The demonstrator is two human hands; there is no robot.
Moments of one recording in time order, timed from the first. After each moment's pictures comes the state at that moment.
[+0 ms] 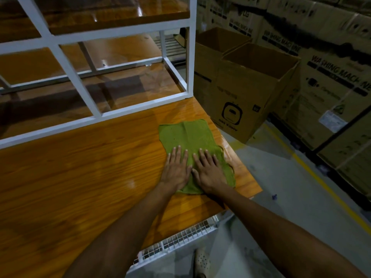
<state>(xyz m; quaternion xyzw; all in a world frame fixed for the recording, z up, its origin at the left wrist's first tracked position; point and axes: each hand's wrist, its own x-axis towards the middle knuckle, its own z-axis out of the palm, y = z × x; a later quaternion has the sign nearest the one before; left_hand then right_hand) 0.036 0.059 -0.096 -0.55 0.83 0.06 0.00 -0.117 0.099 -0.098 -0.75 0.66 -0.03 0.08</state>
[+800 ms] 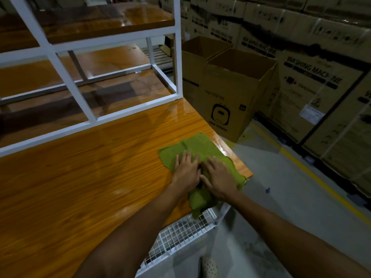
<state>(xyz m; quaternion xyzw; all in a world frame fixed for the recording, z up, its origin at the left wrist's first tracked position) 0.007 0.107 -0.080 -0.49 0.87 0.06 -0.03 -0.133 0.179 -0.085 -0.70 0.70 -0.09 0.10</state>
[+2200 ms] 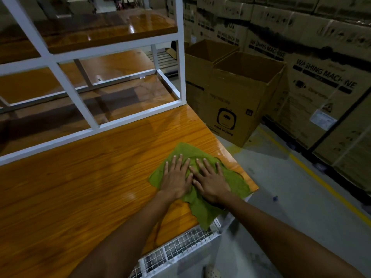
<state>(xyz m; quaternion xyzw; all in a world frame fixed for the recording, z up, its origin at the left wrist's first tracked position) 0.039 0.076 -0.090 -0.53 0.85 0.08 0.01 -0.129 0.129 -0.093 -0.77 0.64 0.02 0.07</state>
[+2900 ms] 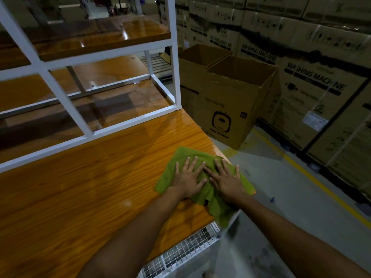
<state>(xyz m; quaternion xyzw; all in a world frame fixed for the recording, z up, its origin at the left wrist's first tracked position) -0.004 0.061 -0.083 -0.43 0.89 0.10 0.05 -0.183 0.135 -0.090 -0.70 0.71 0.02 0.09</state>
